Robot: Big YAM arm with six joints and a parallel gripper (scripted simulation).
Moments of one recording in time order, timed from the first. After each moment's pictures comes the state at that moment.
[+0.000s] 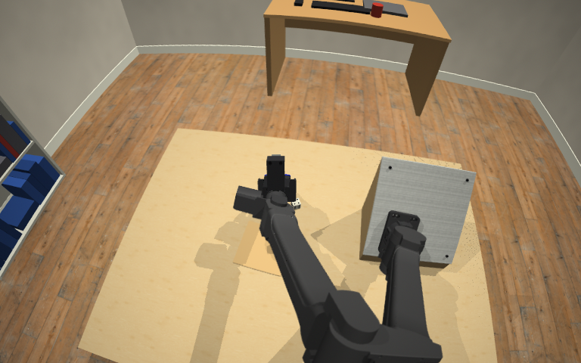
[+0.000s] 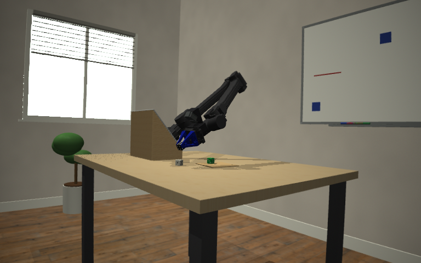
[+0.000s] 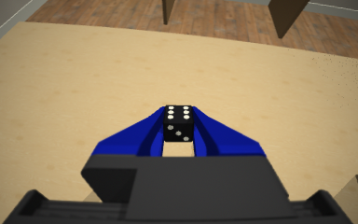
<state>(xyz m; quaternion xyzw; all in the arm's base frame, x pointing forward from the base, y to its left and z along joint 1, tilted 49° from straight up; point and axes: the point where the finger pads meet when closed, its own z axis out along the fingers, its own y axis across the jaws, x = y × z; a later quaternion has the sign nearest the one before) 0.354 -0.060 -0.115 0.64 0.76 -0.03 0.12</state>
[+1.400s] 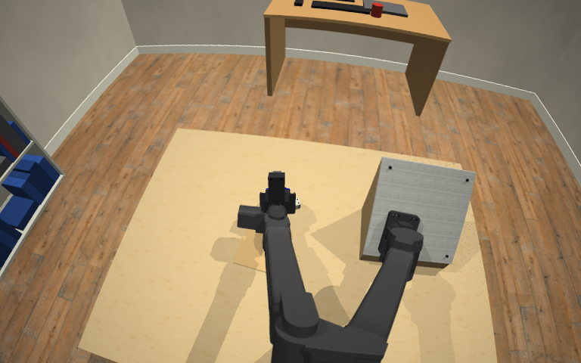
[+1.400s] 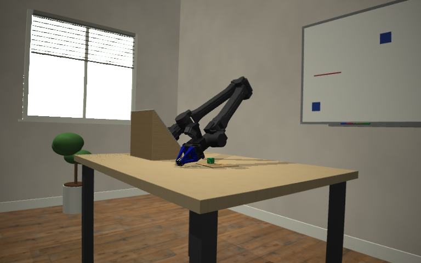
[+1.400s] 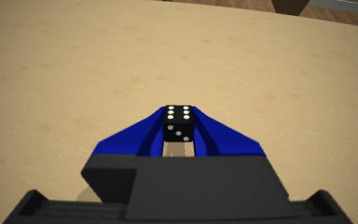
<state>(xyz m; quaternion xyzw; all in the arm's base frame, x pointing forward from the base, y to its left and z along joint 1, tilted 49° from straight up) 0.351 -0.011 -0.158 0.64 0.76 -0.03 0.12</state>
